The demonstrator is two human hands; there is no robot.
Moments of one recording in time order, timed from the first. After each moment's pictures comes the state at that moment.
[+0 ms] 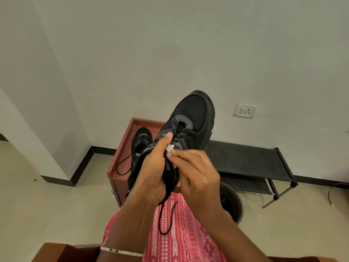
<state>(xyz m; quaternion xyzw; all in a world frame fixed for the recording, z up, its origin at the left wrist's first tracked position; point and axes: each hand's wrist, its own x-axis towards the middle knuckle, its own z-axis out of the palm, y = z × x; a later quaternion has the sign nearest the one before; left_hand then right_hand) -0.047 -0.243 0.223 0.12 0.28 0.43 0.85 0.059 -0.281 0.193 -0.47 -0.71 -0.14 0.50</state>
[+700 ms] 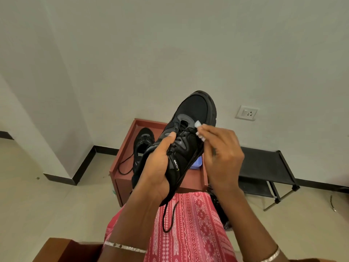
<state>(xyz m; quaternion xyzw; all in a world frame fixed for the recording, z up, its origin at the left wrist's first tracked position) -0.043 -0.247 0.236 0.17 0.29 0.46 0.82 0.098 -0.252 0.219 -0.54 -0.63 -0.20 0.51</state>
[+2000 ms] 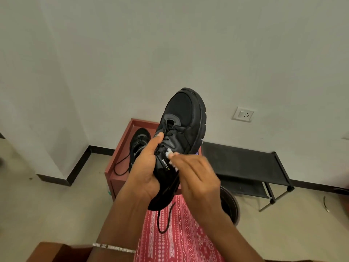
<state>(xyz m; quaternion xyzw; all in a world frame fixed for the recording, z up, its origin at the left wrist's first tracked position) -0.060 -0.238 0.234 0.13 0.31 0.43 0.84 0.065 -0.288 0.190 -0.47 -0.73 -0.18 0.46</state>
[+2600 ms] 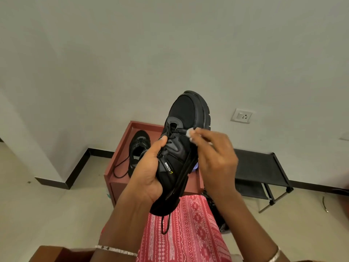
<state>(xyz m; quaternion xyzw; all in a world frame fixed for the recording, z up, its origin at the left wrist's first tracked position) -0.053 -0.241 0.237 0.16 0.31 0.44 0.83 0.097 -0.254 0.220 -0.49 -0.67 -0.26 0.49</state>
